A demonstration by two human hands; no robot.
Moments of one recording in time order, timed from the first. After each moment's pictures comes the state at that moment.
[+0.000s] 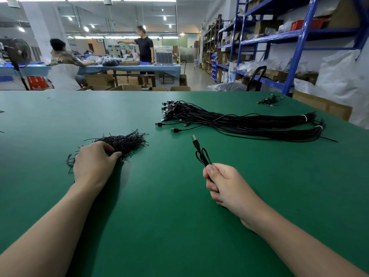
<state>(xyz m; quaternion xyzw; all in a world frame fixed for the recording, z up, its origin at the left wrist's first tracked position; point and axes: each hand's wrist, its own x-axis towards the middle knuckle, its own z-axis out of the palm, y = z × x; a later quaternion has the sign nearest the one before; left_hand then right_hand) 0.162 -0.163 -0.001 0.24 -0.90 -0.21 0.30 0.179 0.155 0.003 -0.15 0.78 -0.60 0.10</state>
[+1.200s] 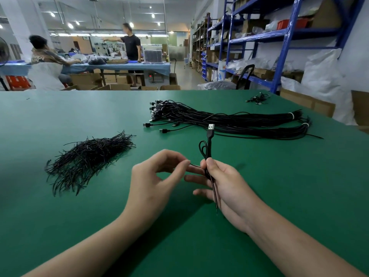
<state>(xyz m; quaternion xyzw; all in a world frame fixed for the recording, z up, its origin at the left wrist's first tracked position) 0.198 -0.004 0.002 -0.13 -0.79 -0.50 0.33 0.174 0.156 0.006 -0.09 0.57 -0.81 0.14</state>
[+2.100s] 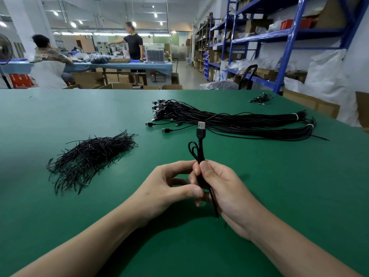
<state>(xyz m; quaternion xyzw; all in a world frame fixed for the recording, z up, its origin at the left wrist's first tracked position) 0.194 -0.018 0.003 -0.19 -0.72 -0.67 -0.02 0.187 0.151 0.011 -0.21 0.62 -0.75 0.12</state>
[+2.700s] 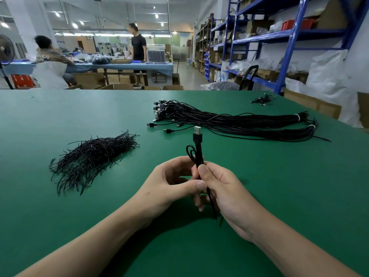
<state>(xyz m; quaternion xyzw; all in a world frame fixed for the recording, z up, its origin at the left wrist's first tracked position) 0.197 -0.011 0.005 -0.20 -0.66 -0.73 -0.01 0.187 0.150 0.008 -0.22 0.64 -0.72 0.13</state>
